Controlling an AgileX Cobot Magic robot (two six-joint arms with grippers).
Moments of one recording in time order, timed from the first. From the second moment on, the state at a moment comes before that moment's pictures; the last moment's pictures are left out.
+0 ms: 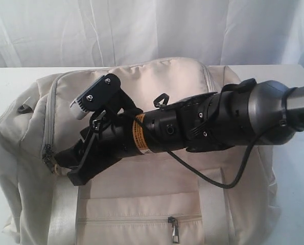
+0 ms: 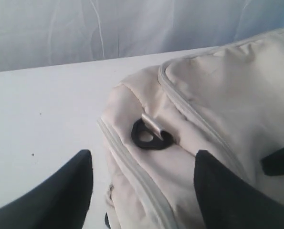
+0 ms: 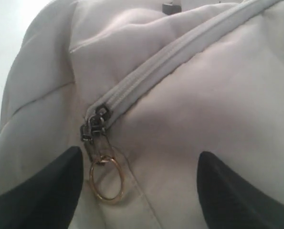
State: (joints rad) left arm 0.07 0.75 -0.39 1.67 -0.43 -1.60; right arm 0.91 1.78 -1.02 -1.26 -0.48 1.12
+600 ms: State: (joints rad) left arm 0.07 0.75 -0.27 1.67 -0.47 -1.63; right arm 0.95 1.81 -1.02 -1.36 -0.49 1.13
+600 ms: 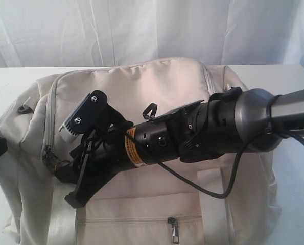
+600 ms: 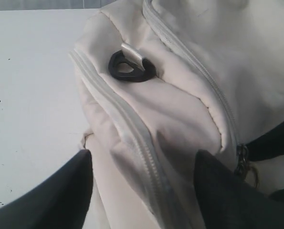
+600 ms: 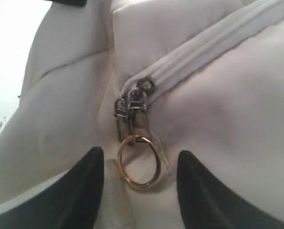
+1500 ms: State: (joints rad) left arm 0.07 0.83 -0.26 1.67 -0.56 -1.65; right arm 0.96 1.84 -1.02 -1.37 -0.45 1.09
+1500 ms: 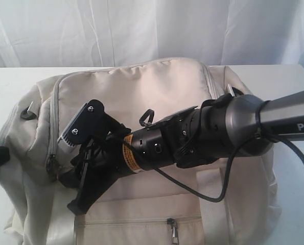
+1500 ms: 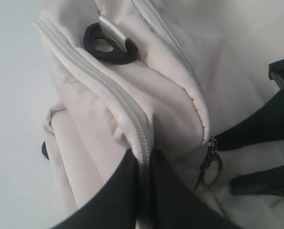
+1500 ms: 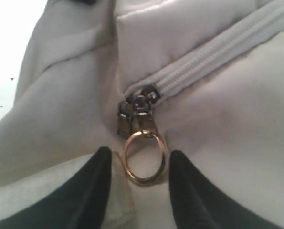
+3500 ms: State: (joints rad) left arm 0.07 0.83 -0.26 1.67 -0.56 -1.65; right arm 0.97 1.90 -1.09 -1.49 -0.52 1.23
